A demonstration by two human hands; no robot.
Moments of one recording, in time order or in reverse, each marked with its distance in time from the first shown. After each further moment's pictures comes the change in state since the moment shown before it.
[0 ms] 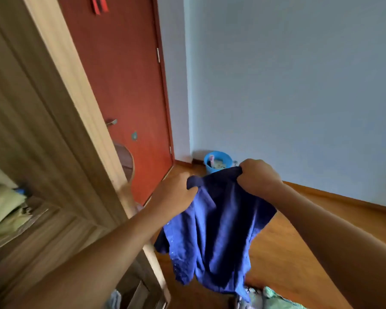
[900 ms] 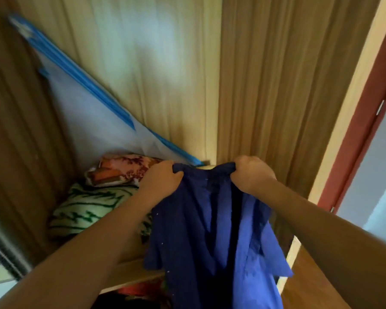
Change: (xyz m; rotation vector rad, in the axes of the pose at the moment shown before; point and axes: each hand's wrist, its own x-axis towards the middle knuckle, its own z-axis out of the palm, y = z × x) left_hand -0.296 -0.165 -0.251 0.159 0.600 -0.828; right_hand -0.133 -0.385 -0.007 0.090 -0.028 -1.003
